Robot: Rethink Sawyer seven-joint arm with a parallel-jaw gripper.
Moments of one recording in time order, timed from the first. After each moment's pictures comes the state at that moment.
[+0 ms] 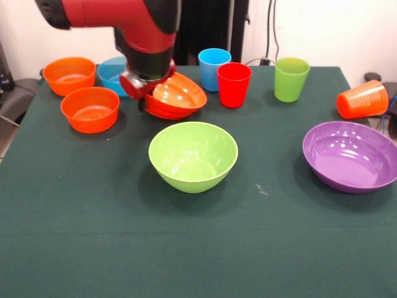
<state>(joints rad) -0.70 -0.52 0.45 1.67 -0.79 0.89 1.14</state>
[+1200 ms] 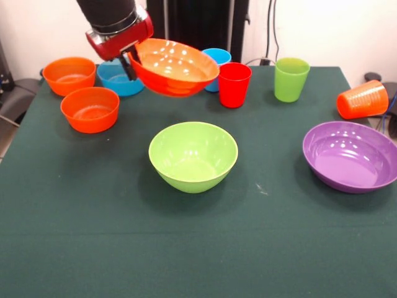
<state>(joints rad) -1.01 -0.64 0.71 1.79 -0.51 0.94 1.15</state>
